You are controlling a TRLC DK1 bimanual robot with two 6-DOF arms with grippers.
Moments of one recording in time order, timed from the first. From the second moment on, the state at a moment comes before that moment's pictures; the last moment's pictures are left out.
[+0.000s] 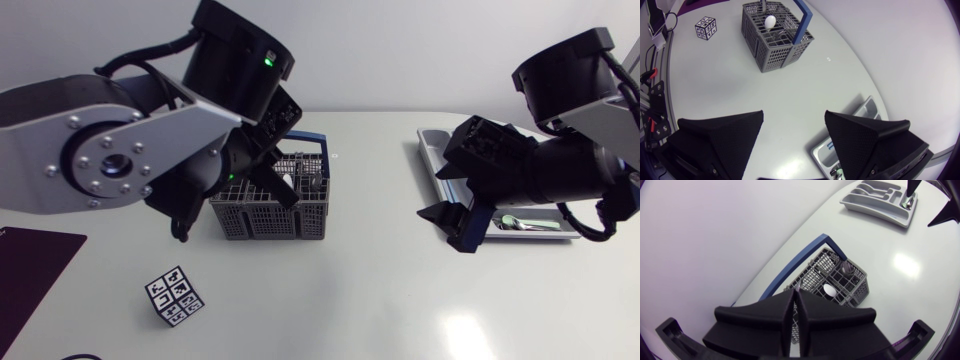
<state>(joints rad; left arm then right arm) -0.83 1.44 1.14 -0.38 -0.64 0.34 0.37 1.16 0.94 -0.64 -0.10 -0.67</state>
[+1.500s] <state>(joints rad) -0.54 1.50 1.23 -0.60 0.45 -0.35 0.71 1.38 0.99 -0.32 -0.16 -0.39</state>
